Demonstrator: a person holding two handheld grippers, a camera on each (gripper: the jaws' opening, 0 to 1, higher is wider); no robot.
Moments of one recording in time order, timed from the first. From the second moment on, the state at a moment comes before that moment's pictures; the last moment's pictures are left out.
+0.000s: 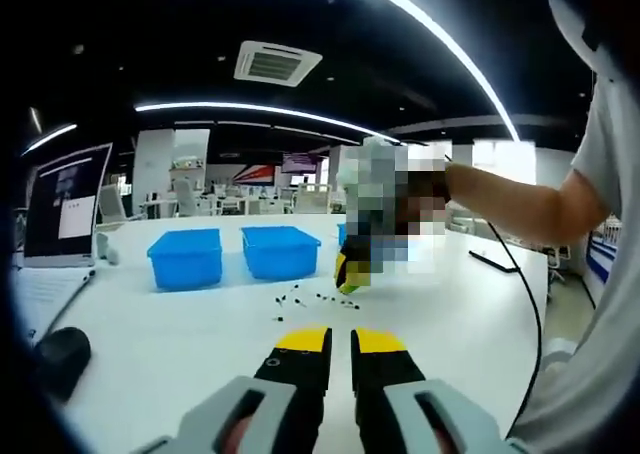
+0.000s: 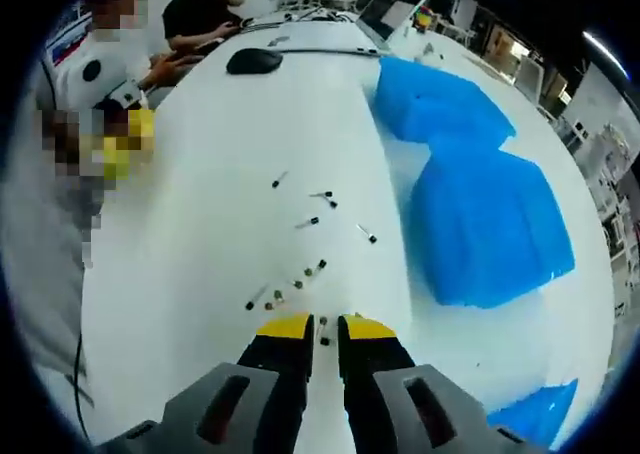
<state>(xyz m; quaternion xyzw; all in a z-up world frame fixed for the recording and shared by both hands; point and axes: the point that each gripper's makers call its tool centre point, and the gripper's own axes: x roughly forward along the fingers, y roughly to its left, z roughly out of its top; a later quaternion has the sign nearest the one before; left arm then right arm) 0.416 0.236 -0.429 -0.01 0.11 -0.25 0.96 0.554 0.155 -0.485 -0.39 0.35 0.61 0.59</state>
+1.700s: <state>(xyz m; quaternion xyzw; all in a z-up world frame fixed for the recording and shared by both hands) 0.409 0.244 -0.429 -0.01 0.11 -0.25 0.96 0.674 0.182 -0.355 0.08 0.09 0.49 0.87</state>
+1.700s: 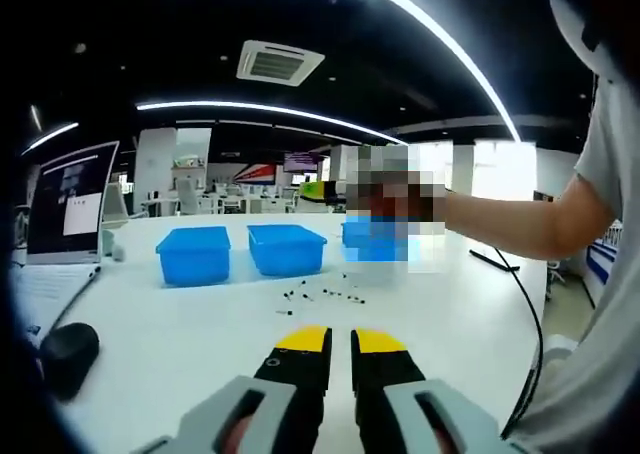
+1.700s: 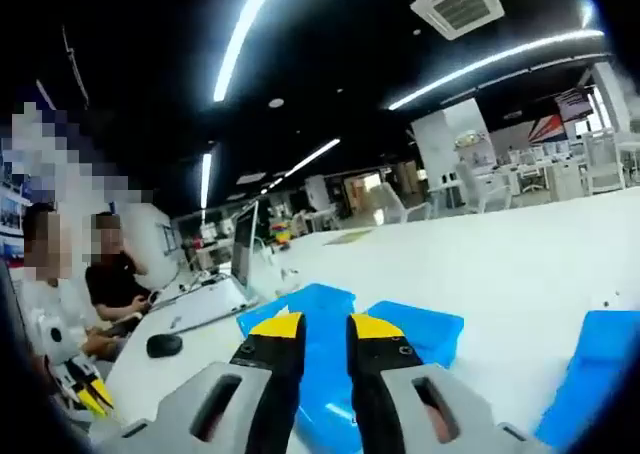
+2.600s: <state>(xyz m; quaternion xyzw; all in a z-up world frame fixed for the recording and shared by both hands) 0.407 0.243 -0.435 -0.02 0.12 -0.26 0.96 0.635 0.169 -0.302 -0.03 0.01 0.55 0.84</state>
